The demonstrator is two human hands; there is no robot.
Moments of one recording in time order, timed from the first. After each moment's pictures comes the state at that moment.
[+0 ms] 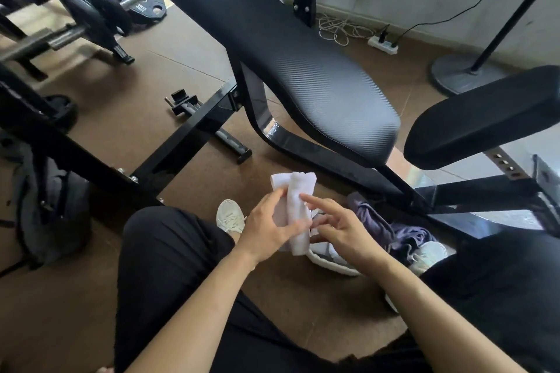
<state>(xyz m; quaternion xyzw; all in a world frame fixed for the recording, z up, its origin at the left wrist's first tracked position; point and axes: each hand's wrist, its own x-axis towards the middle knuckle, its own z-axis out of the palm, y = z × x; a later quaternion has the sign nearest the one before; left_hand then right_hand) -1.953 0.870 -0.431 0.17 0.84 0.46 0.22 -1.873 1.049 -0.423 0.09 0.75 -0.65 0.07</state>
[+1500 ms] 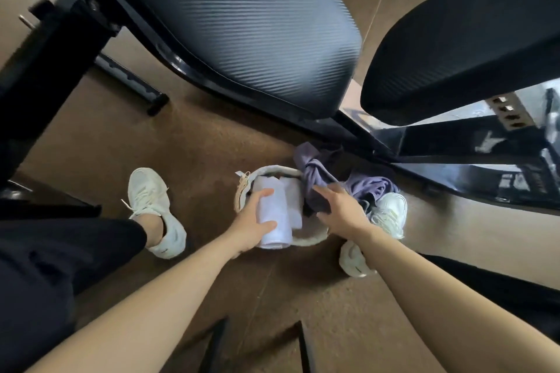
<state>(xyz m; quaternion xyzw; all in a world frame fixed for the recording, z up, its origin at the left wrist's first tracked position) -1.969 1.032 -0.654 0.09 0.79 0.38 0.47 -1.874 1.261 -0.671 0.20 0.91 -0.28 0.25</state>
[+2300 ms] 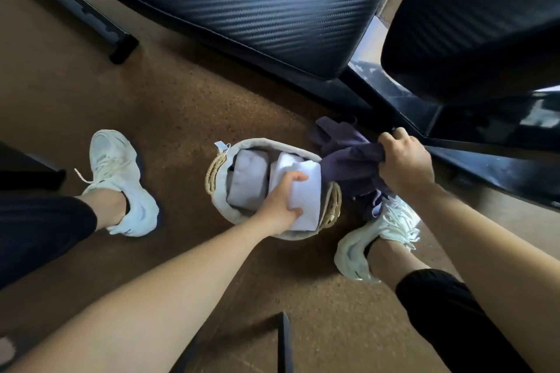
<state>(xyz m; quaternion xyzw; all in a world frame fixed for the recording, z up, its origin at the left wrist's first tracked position) -1.937 1.138 -0.764 0.14 0.83 0.31 0.45 -1.899 1.404 -0.733 0.22 0.96 -0.08 0.18</state>
